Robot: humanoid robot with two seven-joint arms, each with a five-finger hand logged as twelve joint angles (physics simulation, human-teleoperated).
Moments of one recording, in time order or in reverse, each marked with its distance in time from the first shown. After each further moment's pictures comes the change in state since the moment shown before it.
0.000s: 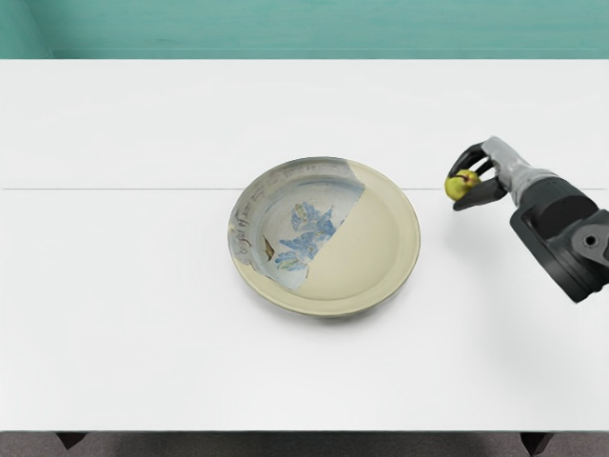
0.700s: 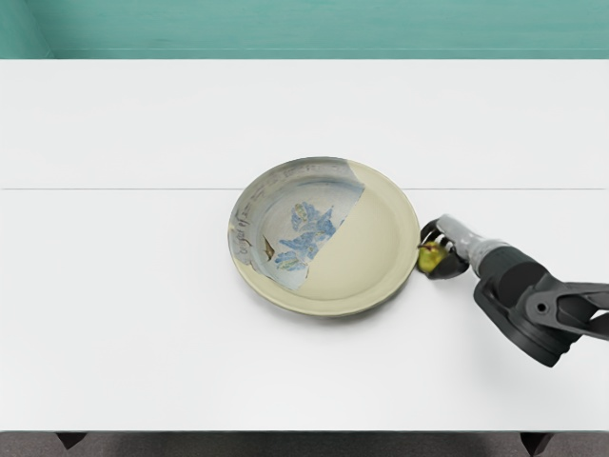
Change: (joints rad) left arm 0.000 0.000 0.000 0.000 0.000 0.000 0.000; right arm 0.009 0.120 -0.295 0.024 -0.041 -0.001 0.004
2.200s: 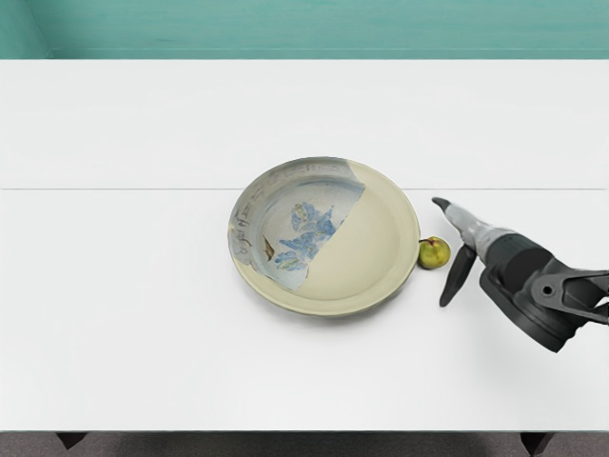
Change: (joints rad) left arm 0.000 0.000 0.000 0.000 0.000 0.000 0.000; right arm 0.071 -0.013 -0.037 -0.001 0.069 -0.001 -0.002
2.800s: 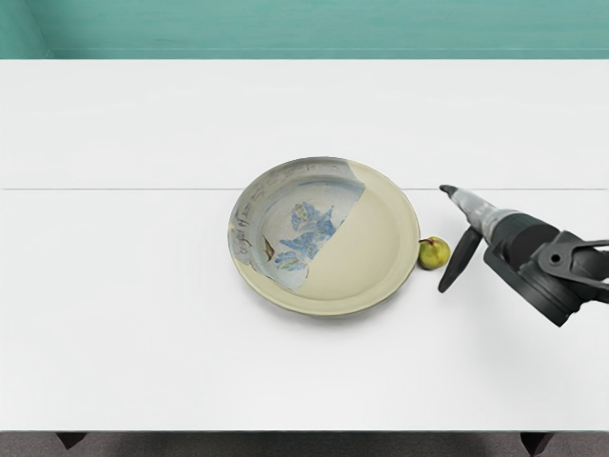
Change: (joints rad) left arm 0.000 0.000 0.000 0.000 0.000 0.000 0.000; right arm 0.090 -0.018 -0.003 0.001 0.164 0.001 0.000
